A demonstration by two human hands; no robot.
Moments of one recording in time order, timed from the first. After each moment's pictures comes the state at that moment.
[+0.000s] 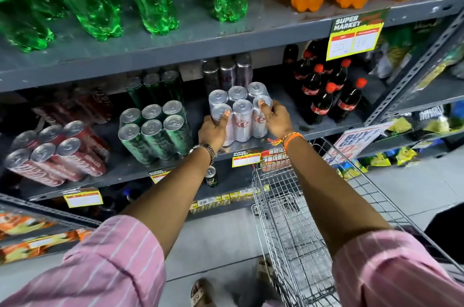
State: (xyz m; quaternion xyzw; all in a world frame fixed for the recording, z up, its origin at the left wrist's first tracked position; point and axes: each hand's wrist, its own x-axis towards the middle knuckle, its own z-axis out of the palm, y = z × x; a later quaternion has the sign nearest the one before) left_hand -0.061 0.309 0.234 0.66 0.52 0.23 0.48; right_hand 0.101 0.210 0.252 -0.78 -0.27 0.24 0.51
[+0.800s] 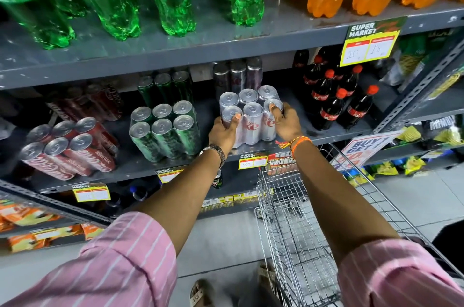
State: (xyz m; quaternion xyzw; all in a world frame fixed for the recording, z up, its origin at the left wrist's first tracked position) left_hand -0.062 0.303 0.238 0.63 0.51 0.25 0.52; right_hand 0.101 0.218 0.253 -0.76 -0.25 0.25 0.54
